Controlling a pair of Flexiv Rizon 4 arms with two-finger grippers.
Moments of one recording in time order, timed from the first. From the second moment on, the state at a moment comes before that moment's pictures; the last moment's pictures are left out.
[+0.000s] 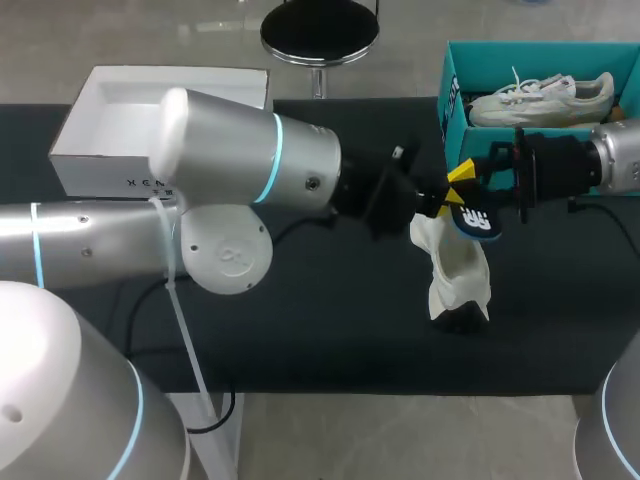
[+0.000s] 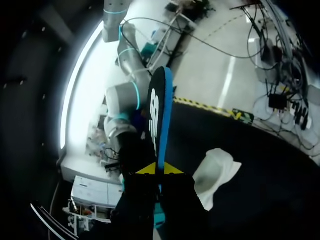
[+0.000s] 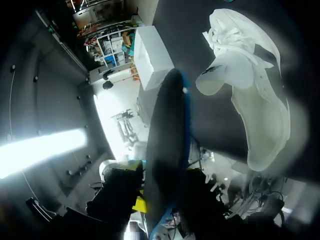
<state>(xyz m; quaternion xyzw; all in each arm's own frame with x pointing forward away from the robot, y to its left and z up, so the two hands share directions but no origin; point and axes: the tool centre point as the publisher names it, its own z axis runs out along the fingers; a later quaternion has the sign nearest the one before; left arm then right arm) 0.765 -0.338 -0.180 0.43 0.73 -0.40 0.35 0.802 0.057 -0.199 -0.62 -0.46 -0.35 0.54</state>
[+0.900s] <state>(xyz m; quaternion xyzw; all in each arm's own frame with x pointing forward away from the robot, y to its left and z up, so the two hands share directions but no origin) 0.774 -0.326 -0.174 0.41 0.79 -0.40 0.24 0.802 0.057 -0.199 -0.62 -0.46 -0.35 0.54</state>
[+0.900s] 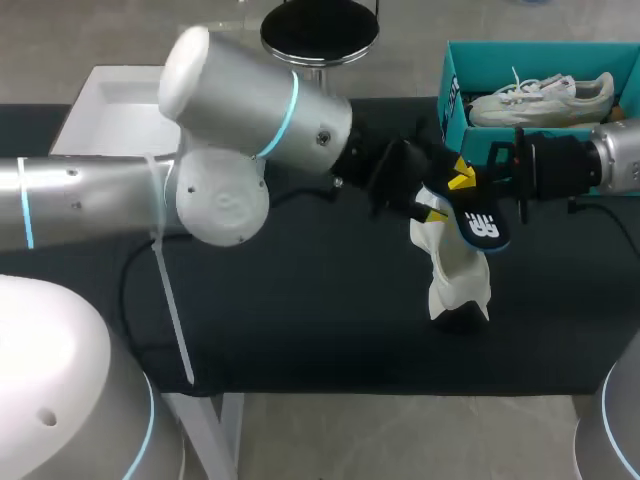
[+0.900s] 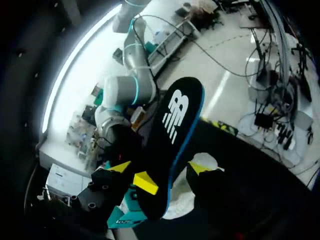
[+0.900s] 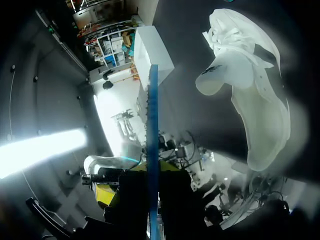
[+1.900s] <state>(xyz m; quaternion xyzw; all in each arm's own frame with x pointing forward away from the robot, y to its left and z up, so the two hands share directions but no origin) 0.890 -0.202 -0.091 0.60 0.72 -0.33 0.05 0.802 0.057 -0.199 -0.62 -0.46 -0.35 0.54</state>
